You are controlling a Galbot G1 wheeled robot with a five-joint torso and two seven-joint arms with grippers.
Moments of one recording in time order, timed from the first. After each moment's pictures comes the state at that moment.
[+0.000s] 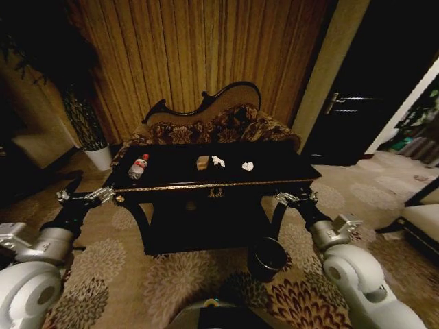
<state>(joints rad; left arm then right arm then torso) 1.66 -1.09 -1.14 -2.50 -0.81 0.40 -0.12 -1.56 1.06 0.74 2.38 0.66 -0.31 0.17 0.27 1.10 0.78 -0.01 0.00</state>
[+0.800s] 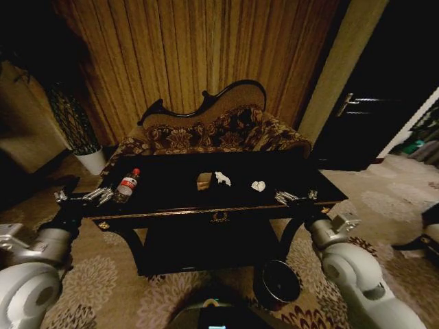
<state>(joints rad) 1.67 -1.09 -1.14 -2.50 -0.81 0.40 -0.12 -1.51 1.04 0.73 2.35 0.67 -0.36 0.14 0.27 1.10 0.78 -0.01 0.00</state>
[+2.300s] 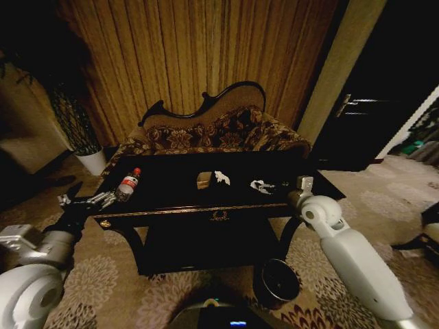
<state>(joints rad) 1.68 -1.09 -1.11 -2.50 -0.76 0.41 -0.14 -0.98 0.90 0.41 1.93 0.86 -0.72 0.19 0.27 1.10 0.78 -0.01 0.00</state>
